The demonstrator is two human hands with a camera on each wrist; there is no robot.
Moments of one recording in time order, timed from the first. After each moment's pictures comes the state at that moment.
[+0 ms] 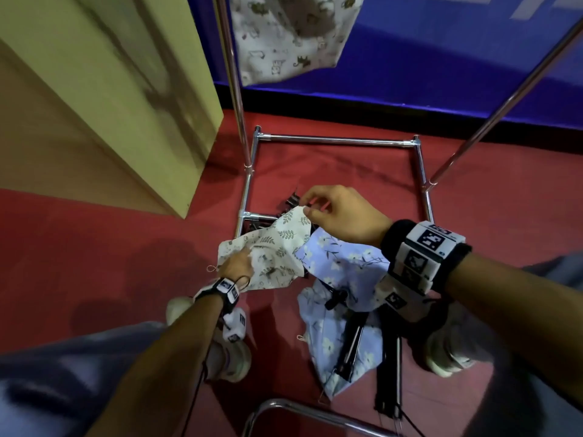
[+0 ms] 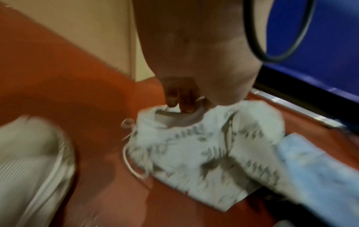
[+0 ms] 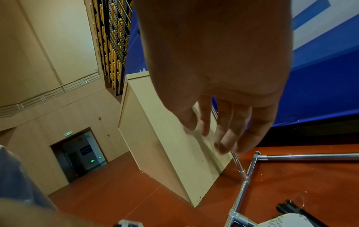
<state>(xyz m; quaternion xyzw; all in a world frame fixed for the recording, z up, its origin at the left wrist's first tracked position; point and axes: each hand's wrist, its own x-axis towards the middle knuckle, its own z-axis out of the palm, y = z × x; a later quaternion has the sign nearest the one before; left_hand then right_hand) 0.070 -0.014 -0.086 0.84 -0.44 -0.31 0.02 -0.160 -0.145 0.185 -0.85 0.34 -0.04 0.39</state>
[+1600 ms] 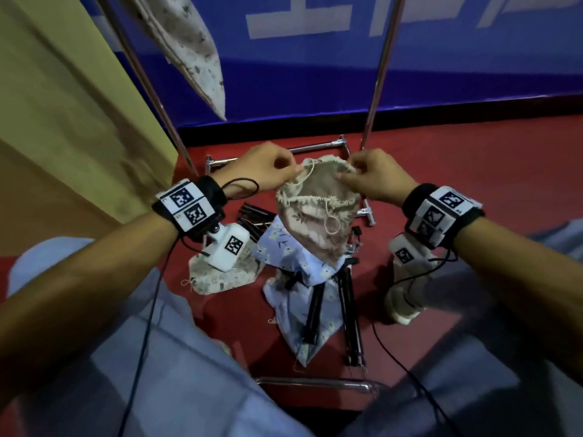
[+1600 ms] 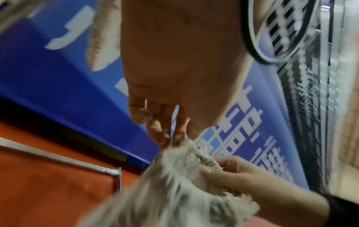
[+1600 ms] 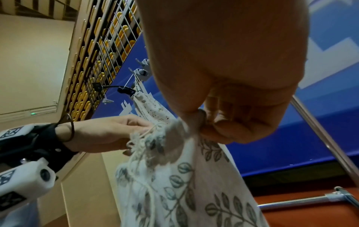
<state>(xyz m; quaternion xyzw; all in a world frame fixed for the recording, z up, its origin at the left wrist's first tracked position) -0.130 -0.097 0.293 0.62 -0.74 -0.24 0.14 -0.377 -0.143 0.258 -0.78 0.51 -0.17 0.31</state>
